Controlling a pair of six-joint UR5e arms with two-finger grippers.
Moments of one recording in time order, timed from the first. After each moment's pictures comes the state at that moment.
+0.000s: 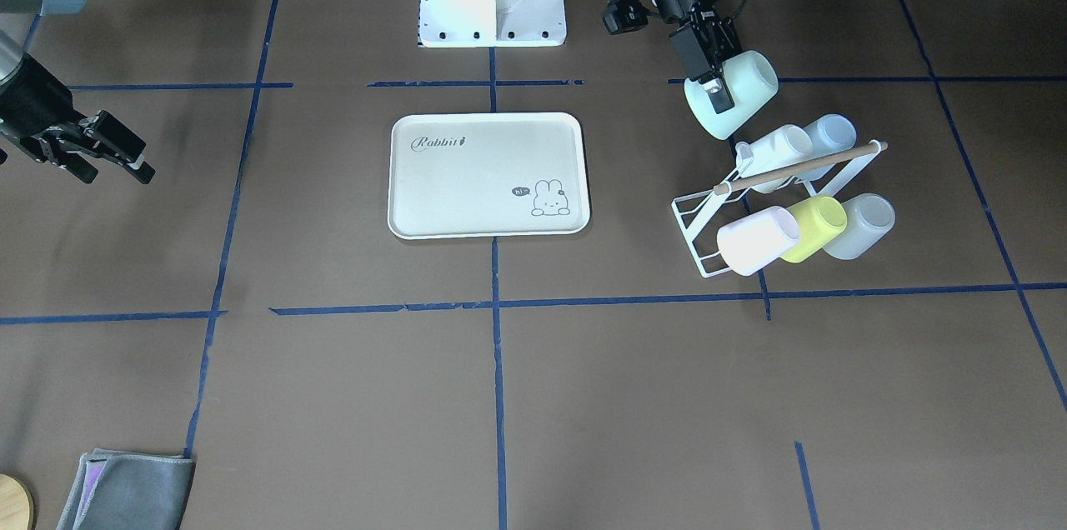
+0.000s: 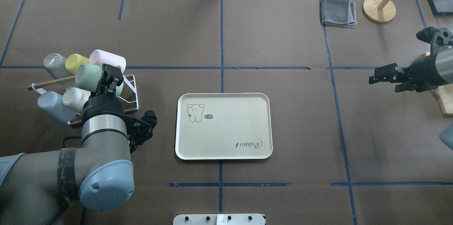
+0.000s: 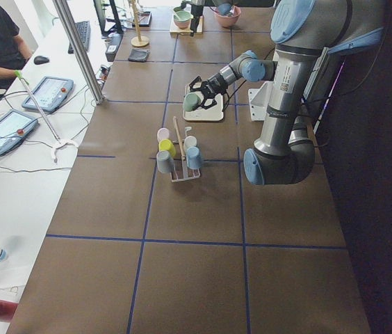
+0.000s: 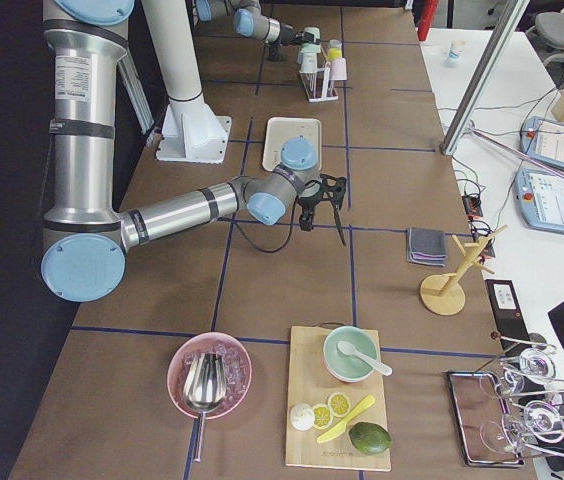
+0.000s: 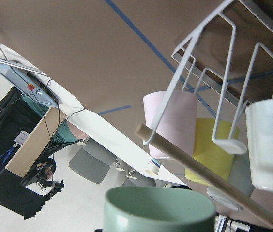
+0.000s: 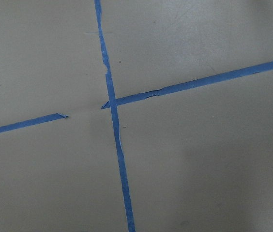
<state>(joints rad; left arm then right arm) -0.24 -1.96 -2.25 -0.93 -0.70 0.39 0.99 -1.64 1.90 -0.99 2.20 1.16</state>
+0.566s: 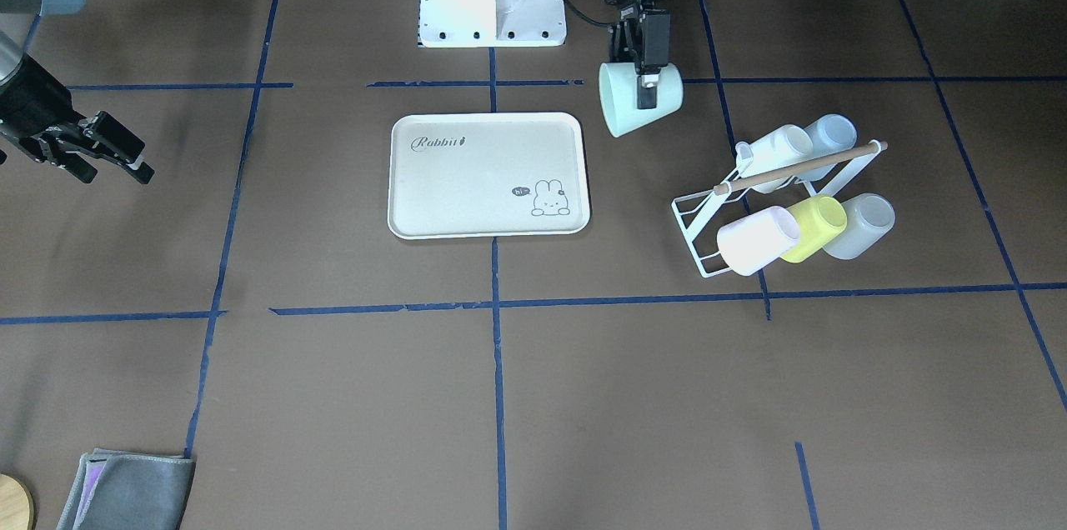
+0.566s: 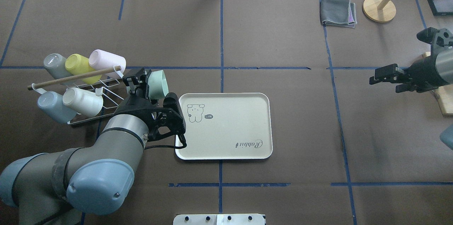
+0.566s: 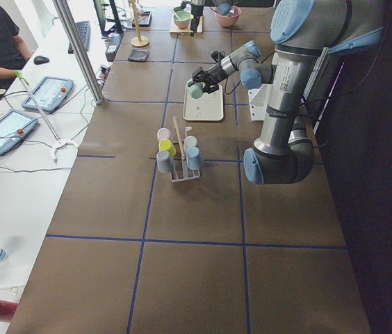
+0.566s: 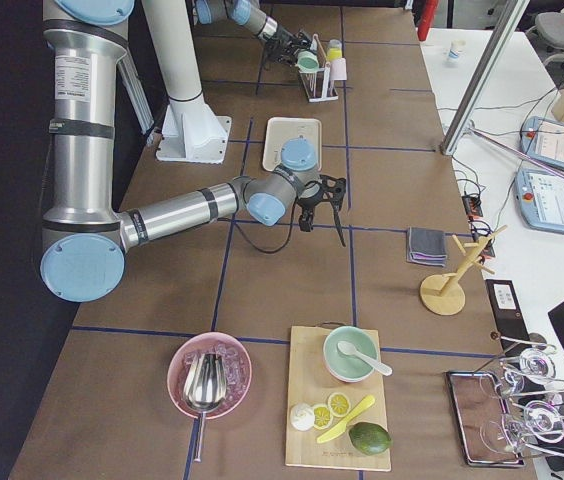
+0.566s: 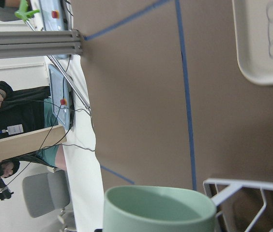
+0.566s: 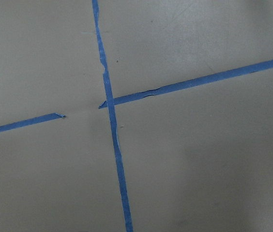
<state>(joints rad) -0.23 -1.97 -2.15 -1.59 -0.83 -0.02 0.99 -1.64 1.90 -0.99 2.20 1.16</state>
